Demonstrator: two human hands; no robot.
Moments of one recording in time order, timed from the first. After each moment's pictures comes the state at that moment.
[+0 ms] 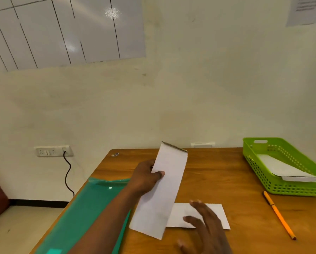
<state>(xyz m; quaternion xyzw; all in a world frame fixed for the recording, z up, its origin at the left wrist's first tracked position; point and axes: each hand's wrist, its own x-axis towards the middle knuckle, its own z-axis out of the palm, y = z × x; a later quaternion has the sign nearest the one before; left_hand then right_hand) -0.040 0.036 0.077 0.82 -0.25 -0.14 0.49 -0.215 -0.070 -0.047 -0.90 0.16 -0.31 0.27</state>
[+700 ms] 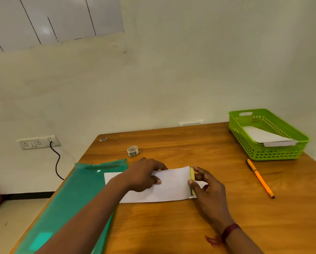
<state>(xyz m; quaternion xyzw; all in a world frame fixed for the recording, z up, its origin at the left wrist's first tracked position) -0.049 0.029 0.042 0.83 -0.53 -0.12 0.09 -0.222 -0.106 -0.052 -0.75 0.28 -0.35 0.48</state>
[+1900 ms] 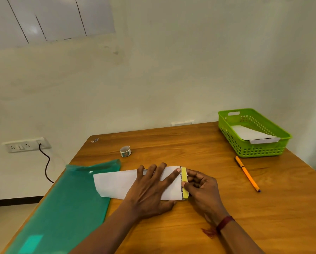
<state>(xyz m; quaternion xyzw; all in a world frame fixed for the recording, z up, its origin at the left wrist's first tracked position) -0.095 0.030 -0.019 0.79 -0.60 0.13 -0.02 -0.229 -0.109 -0.050 -0.63 0.23 -0.34 0.66</state>
